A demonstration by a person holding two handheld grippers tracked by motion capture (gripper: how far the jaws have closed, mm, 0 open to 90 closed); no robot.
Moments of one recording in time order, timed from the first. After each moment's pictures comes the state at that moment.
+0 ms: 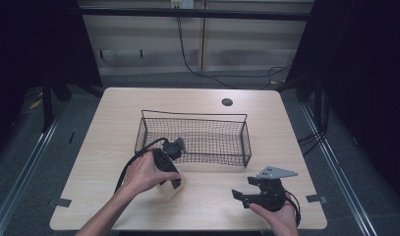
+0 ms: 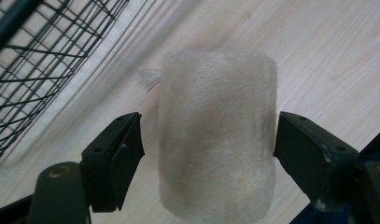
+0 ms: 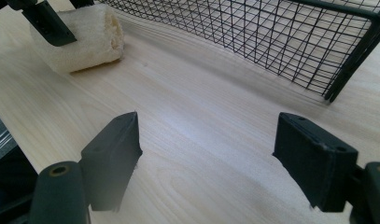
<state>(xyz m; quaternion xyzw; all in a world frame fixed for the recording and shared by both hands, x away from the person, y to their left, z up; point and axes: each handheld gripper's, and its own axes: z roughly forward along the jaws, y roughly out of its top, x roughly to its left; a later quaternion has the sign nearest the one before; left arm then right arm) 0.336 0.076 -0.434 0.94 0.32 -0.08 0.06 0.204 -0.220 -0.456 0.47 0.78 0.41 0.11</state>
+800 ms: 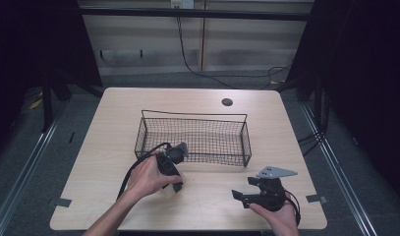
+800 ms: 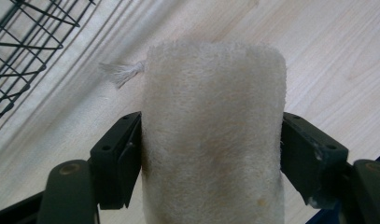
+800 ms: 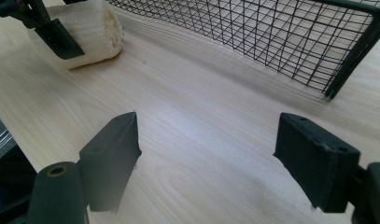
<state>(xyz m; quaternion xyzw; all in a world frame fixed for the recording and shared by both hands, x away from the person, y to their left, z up) 0.333 0.070 -0.447 0.94 0.33 -0.07 0.05 0.205 -0.221 -0.457 0.47 0.78 0.40 0.11</state>
